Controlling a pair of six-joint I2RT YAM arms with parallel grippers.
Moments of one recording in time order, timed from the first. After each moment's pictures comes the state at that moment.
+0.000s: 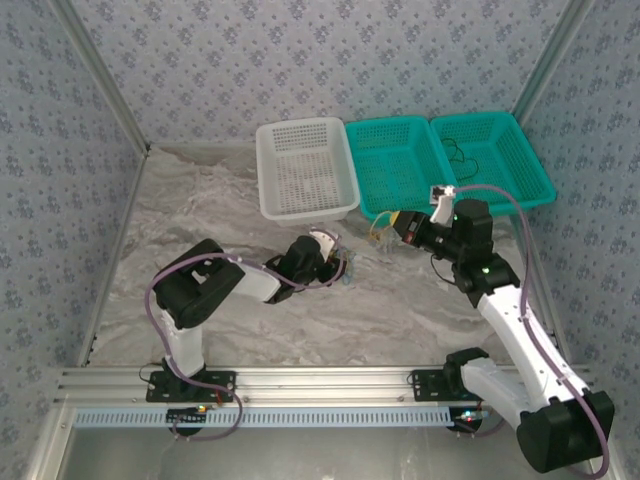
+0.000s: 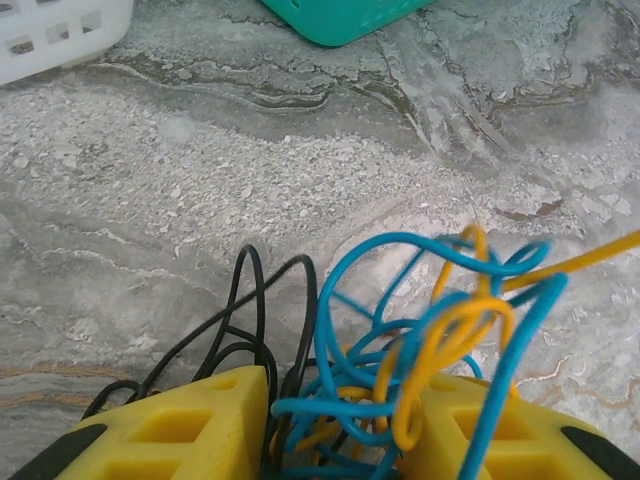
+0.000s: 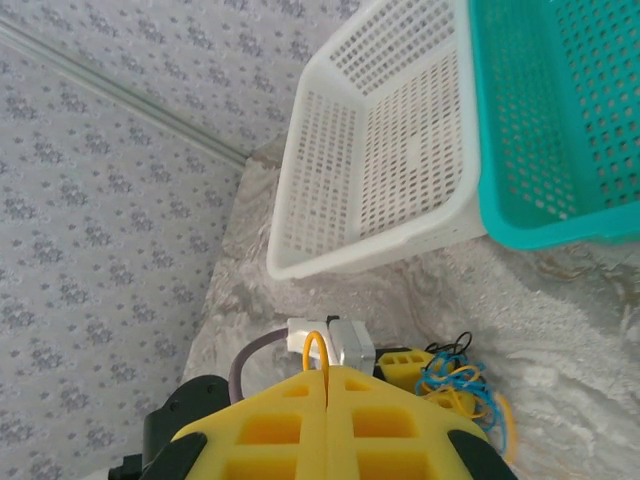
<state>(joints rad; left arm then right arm) -0.83 1.90 0.78 0.57 0.04 -0.32 0.22 0.90 0.79 -0.25 -0.45 0.71</state>
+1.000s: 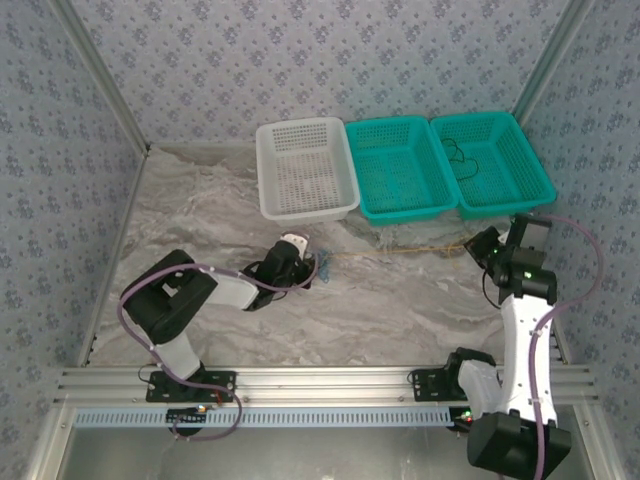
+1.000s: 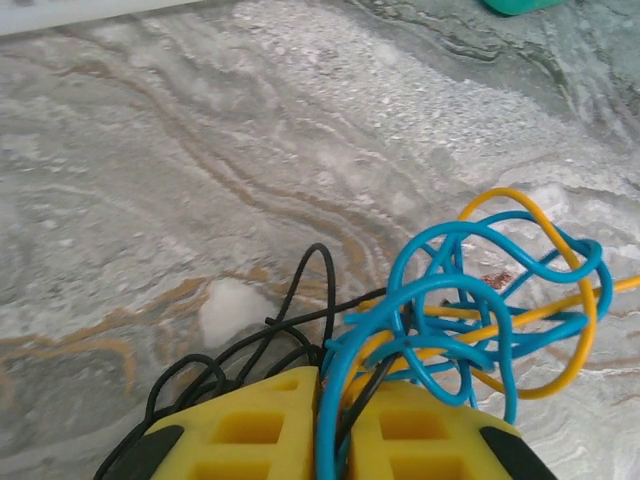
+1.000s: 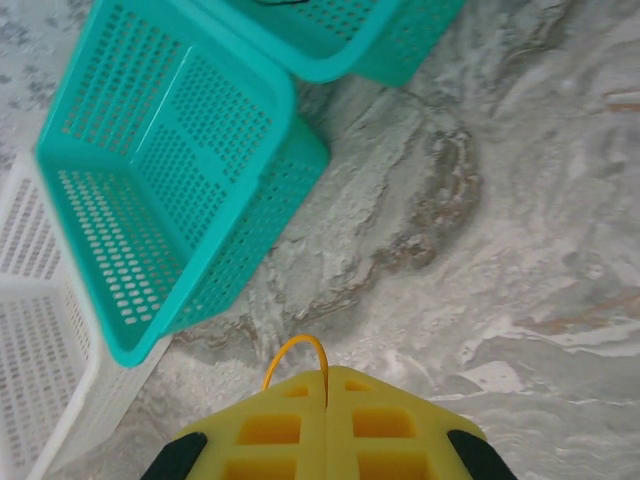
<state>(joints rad) -0.77 1.71 0.60 0.48 -0.06 -0.44 -0.29 0.84 0.86 -0.76 -0.23 0.66</state>
